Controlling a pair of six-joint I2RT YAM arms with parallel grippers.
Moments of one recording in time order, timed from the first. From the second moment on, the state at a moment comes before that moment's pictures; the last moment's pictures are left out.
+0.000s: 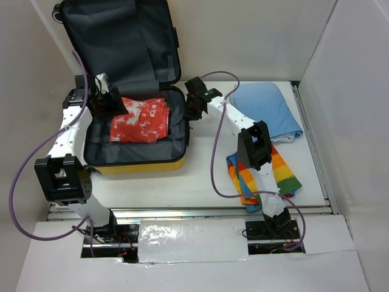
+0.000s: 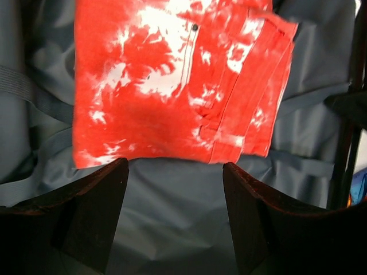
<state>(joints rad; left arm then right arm) 0.13 1.62 1.52 -0.72 0.26 -0.22 0.55 2.33 2.16 -0.73 0.02 0.73</state>
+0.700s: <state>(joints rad) 0.01 1.62 1.55 -0.72 0.26 -0.21 0.48 2.21 1.94 -0.52 0.02 0.81</state>
